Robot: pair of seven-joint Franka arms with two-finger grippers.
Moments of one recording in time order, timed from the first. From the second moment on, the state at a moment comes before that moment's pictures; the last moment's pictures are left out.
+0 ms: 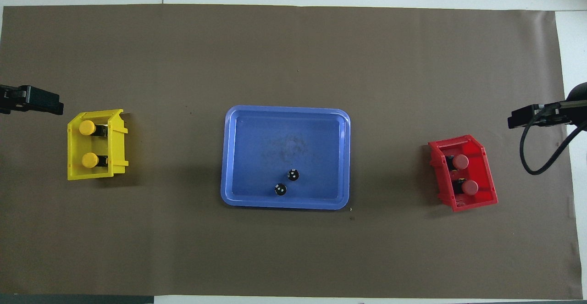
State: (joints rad) left arm -0.02 -0.02 -0.03 -1.66 0.02 1.65 0.06; right arm -0.02 -0.09 -0.03 -1.91 0.02 1.82 -0.14
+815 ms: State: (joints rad) left arm -0.02 -0.02 -0.03 -1.66 0.02 1.65 0.06; right arm -0.02 -0.07 -0.03 -2.28 0.03 2.20 -0.31
